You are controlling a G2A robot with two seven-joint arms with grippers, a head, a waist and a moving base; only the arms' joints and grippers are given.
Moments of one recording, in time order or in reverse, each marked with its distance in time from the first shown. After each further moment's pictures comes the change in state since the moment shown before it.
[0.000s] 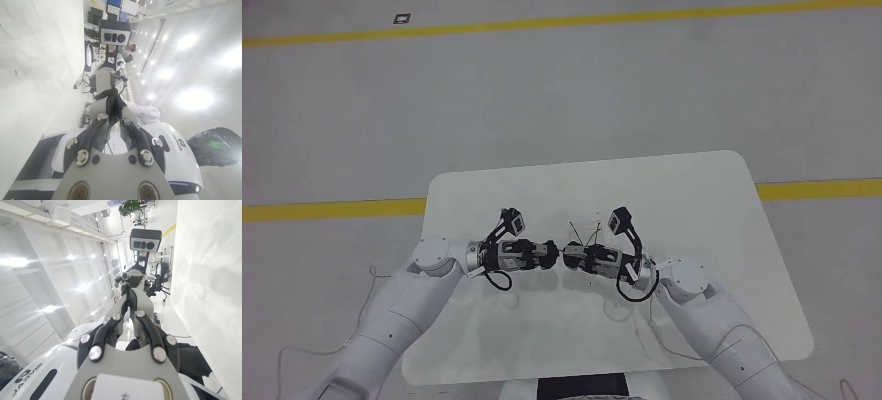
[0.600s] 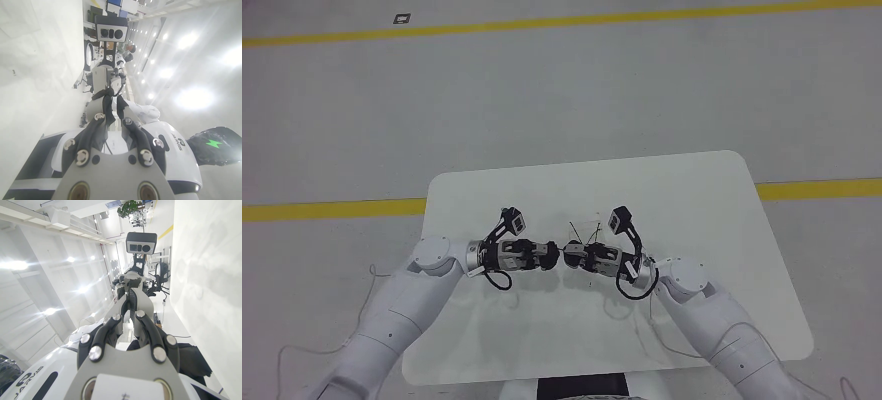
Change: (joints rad) left arm -0.005 0.003 0.004 -0.002 -0.004 0.002 -0.003; right arm 0.011 0.002 -0.006 0.013 0.009 0.015 -0.011
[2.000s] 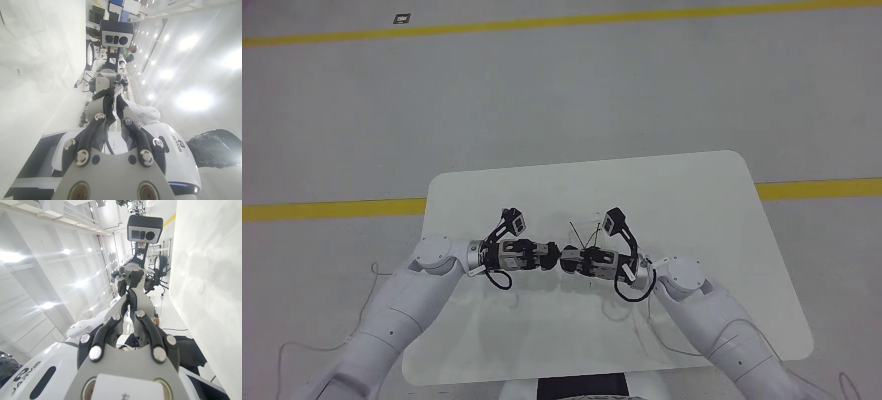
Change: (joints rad) left arm -0.018 -0.001 0.024 0.025 -0.006 0.004 0.002; right arm 0.028 0.004 -0.033 0.017 -0.003 -0.010 0.049
